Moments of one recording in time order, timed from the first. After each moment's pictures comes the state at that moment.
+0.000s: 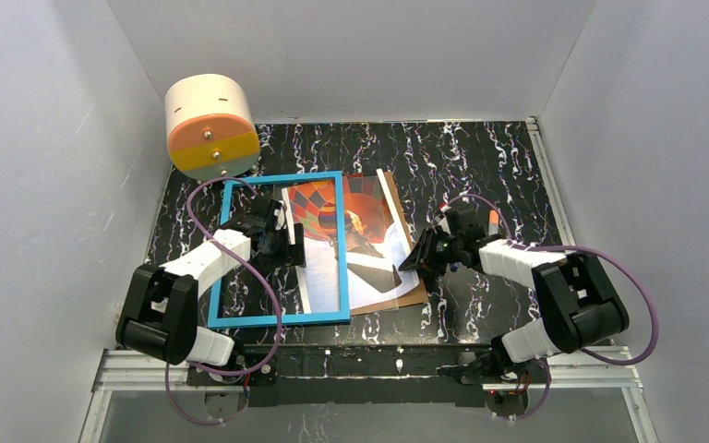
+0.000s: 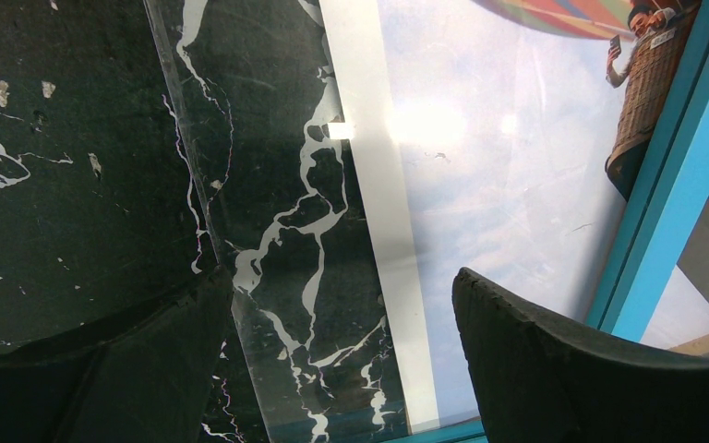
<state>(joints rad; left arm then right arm) -0.33 1.41 0.75 -0.51 0.08 -0.38 0.40 1.45 0.58 -0.08 -0.54 0.80</state>
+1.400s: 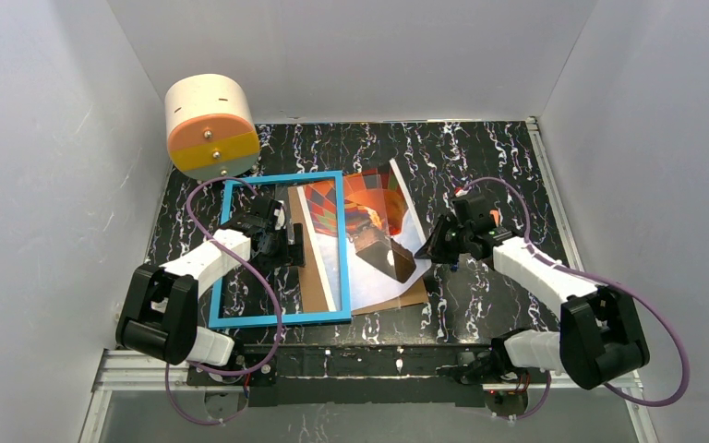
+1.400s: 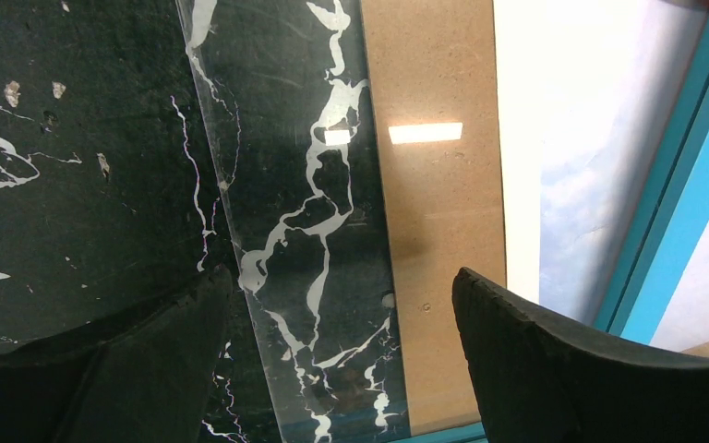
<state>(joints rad) -0.33 1.41 0.75 -0.51 0.07 -0.38 0.40 1.26 0.70 -0.34 -0.31 0.78</state>
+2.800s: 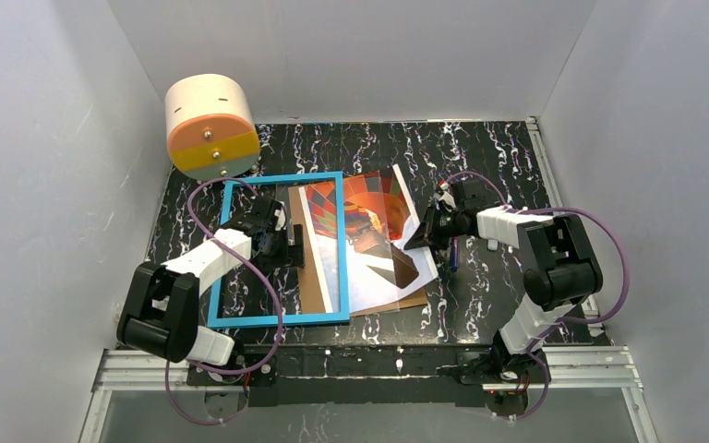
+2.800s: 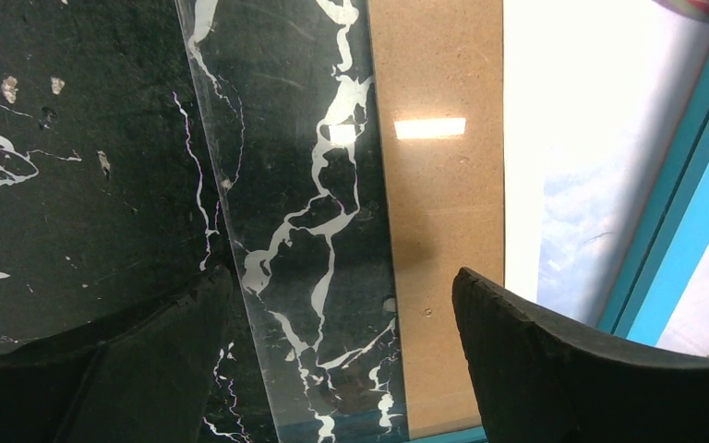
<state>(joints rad) -0.33 1.42 0.75 -0.51 0.06 -0.38 0.26 1.70 0.85 -0.19 -0.70 0.60</state>
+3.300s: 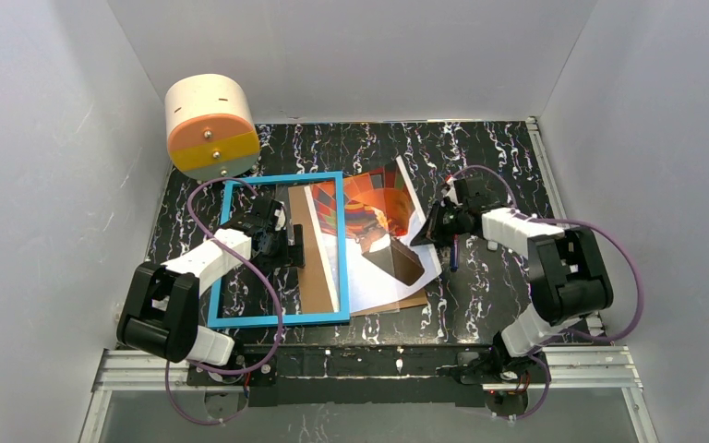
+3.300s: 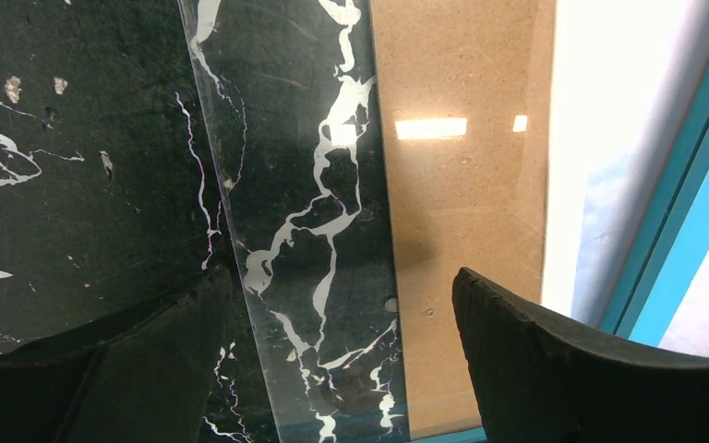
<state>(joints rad) -0.33 1.42 0.75 -0.51 0.06 -0.38 0.27 1.63 0.85 -0.25 -0.57 0.60</state>
